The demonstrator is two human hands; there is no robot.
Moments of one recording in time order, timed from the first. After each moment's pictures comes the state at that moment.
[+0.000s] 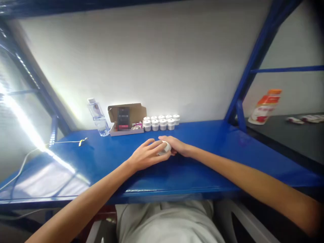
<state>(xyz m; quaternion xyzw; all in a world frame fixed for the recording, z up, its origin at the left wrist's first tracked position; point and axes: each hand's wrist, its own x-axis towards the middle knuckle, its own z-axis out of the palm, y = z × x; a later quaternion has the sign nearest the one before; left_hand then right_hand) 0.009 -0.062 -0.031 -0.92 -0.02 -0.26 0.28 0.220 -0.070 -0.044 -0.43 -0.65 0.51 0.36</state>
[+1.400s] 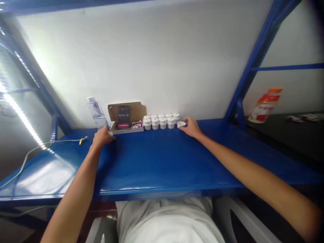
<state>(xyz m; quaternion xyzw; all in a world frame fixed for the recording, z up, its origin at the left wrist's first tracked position) -0.138 0.063 -0.006 -0.70 -0.70 -0.12 0.02 0.351 0.016 -0.090 -0.67 -0.60 -0.03 0.43</state>
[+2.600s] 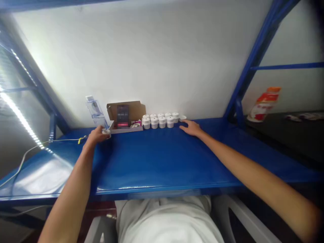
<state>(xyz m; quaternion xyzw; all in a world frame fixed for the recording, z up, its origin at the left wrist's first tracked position) -0.169 0.090 -0.012 -0.69 -0.72 -0.12 -0.02 0.366 0.013 -0.088 -0.73 -0.62 0.01 0.29</state>
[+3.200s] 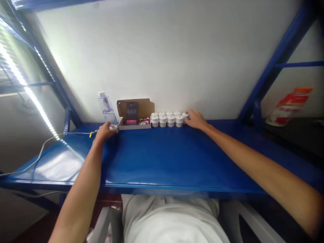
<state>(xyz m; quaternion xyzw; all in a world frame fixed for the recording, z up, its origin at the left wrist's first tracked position) -0.173 0.076 -0.016 -0.67 -0.72 -0.16 -0.01 0.346 0.046 -0.052 -0.67 -0.69 -0.10 0.26</state>
